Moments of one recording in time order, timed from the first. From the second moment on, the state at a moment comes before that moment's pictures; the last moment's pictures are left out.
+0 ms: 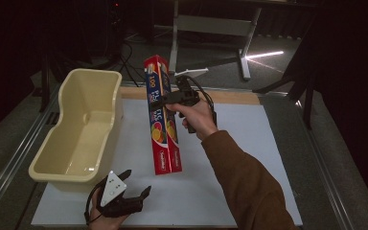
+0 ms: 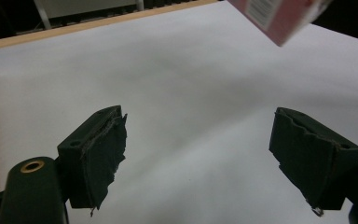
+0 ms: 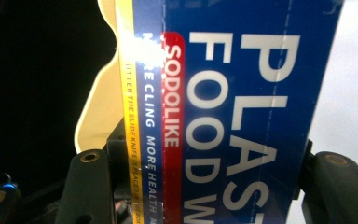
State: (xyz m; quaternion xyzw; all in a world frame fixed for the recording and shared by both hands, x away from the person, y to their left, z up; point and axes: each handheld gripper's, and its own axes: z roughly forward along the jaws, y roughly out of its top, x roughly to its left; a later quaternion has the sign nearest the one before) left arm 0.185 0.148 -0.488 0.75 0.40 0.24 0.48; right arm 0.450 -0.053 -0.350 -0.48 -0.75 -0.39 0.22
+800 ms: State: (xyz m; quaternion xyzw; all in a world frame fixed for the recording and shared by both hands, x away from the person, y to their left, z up) left arm 0.184 0.147 -0.488 0.75 0.40 0.24 0.48; right arm 0.456 -0.021 -0.341 -0.50 -0.71 -0.43 0.24
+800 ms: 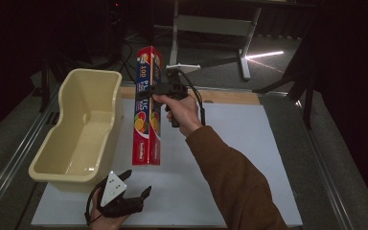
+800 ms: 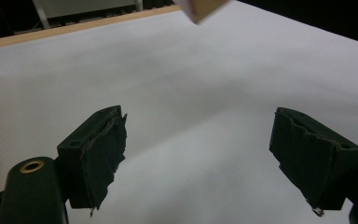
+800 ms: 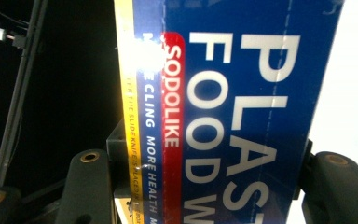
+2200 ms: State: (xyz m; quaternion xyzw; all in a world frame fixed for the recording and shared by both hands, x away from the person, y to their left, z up) left arm 0.182 0.149 -0.488 0.74 0.40 0.24 0.48; right arm 0.458 0.066 -0.342 -0.50 -0.67 -0.47 0.29
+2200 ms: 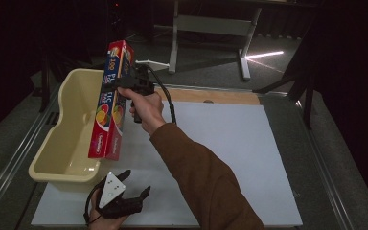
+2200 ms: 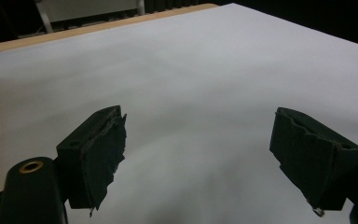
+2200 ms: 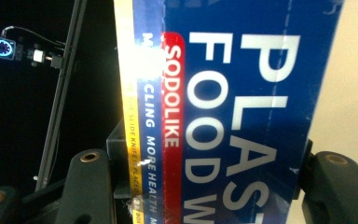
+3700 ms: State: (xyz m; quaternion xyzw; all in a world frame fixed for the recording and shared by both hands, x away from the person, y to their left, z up) left arm 0.183 0.150 -0.488 0.74 0.40 0.24 0.49; right arm 0.446 0.114 -0.369 -0.53 -0.66 -0.44 0.31
